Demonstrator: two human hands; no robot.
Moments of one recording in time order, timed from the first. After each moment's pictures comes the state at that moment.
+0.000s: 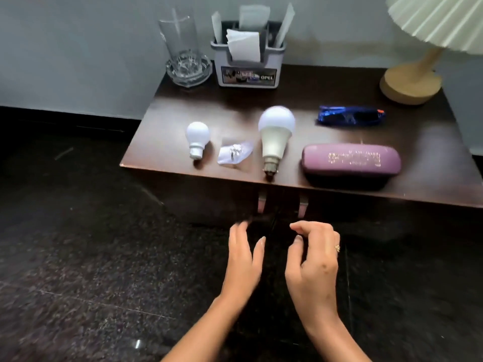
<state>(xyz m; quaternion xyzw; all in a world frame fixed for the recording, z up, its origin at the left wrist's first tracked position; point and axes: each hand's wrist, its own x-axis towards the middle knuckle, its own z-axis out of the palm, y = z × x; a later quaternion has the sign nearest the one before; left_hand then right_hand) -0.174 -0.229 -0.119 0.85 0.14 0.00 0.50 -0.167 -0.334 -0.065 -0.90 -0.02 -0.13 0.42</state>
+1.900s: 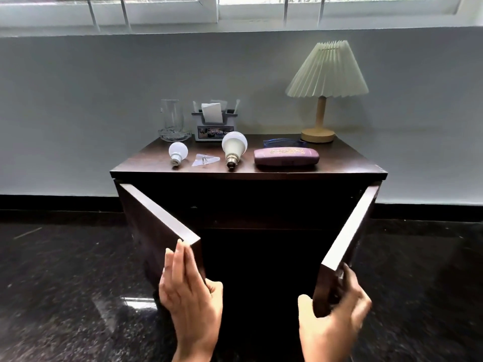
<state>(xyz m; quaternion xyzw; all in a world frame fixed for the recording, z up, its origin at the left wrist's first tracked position) -0.247 -0.231 -0.215 0.82 0.08 0.54 0.17 -0.269 -0.383 -0.191 -0.68 0.15 -0.46 0.55</state>
